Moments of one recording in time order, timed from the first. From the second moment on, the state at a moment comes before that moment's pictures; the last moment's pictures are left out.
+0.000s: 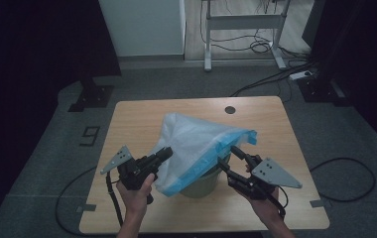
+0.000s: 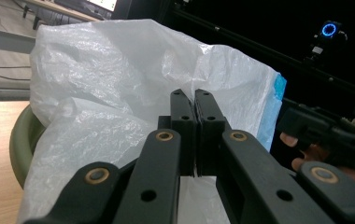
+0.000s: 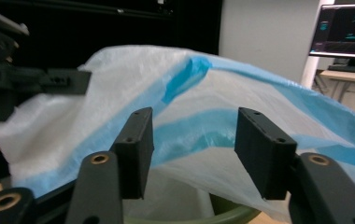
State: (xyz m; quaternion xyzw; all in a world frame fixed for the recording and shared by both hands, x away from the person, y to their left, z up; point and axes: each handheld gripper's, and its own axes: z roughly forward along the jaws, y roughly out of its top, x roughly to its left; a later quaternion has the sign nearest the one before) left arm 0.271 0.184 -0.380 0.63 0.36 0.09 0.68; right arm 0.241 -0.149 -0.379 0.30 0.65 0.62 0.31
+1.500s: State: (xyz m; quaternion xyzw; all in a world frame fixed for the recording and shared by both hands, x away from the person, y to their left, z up) left arm 0.285 0.208 -0.367 0.58 0.38 0.08 0.71; right arm 0.260 -0.179 -0.391 0.34 0.65 0.63 0.26
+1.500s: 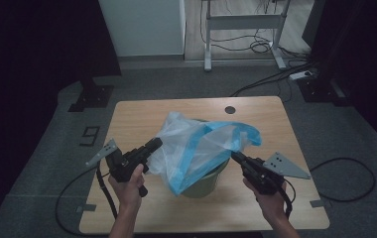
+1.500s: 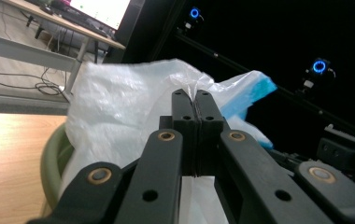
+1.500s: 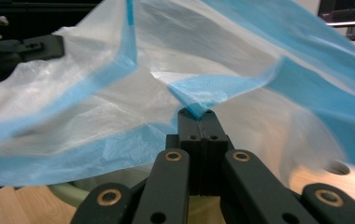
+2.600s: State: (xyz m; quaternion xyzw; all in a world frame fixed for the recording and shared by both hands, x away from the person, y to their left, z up) left arm 0.240 0.249 -0.439 0.61 0.40 0.06 0.68; right arm 0.240 -0.204 -0.445 0.35 0.70 0.59 0.21
